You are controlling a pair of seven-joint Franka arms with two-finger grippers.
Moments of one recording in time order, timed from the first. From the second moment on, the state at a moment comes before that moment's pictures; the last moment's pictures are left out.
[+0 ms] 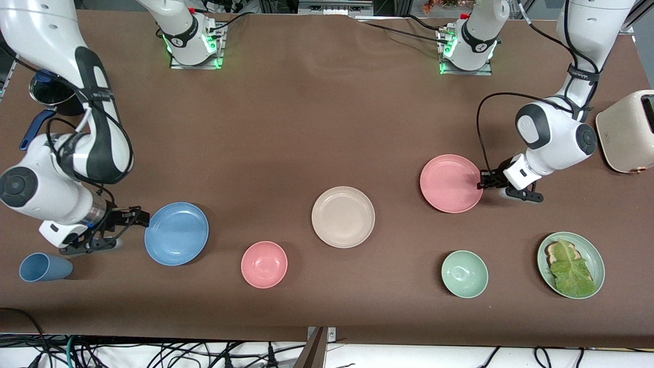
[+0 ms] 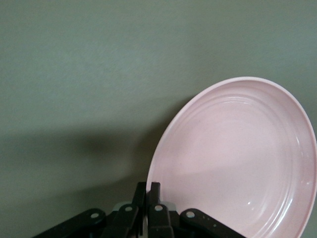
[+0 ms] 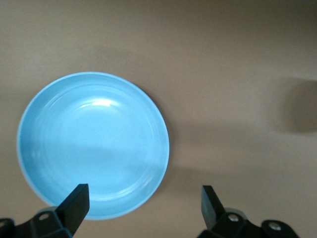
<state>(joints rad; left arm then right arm) 0.10 0.35 -0.07 -2.19 -0.46 2.46 0.49 0.04 0.63 -0.06 -1.53 0.01 2.21 -0.18</state>
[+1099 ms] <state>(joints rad) -0.27 0.53 -0.08 -1.76 -0.46 2.30 -0.18 0.02 0.77 -0.06 -1.62 0.06 2.50 -0.25</state>
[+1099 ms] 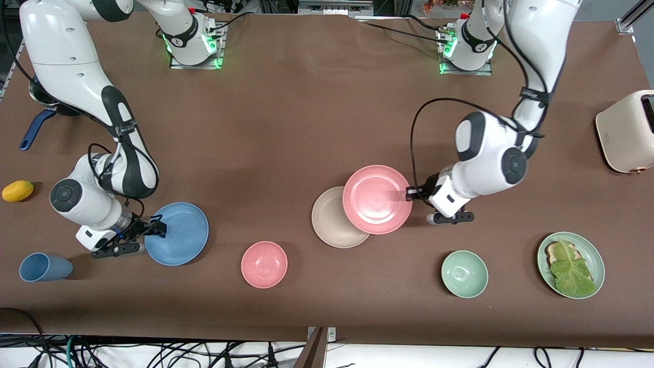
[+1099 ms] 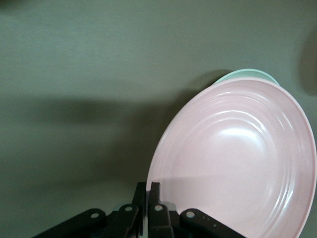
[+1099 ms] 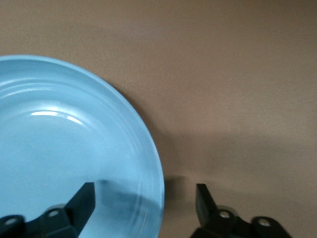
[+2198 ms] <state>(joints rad) -0.42 0.72 -0.06 -1.64 -0.46 2.48 -0.38 0.02 0.74 -0.05 -1.62 0.11 2.48 -0.26</state>
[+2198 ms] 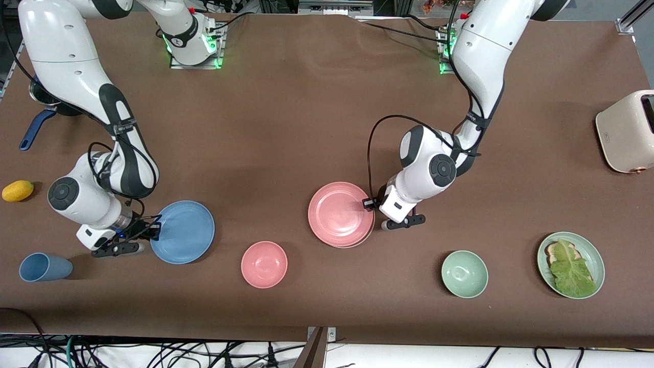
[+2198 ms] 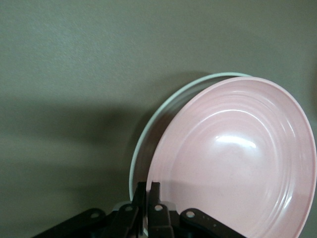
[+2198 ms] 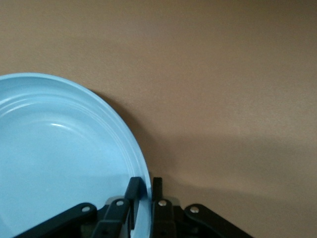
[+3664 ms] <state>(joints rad) -0.40 0.52 0.09 -1.29 -0.12 1.59 -0.30 0.36 0.58 -0.02 -1.45 0.24 2.11 0.30</state>
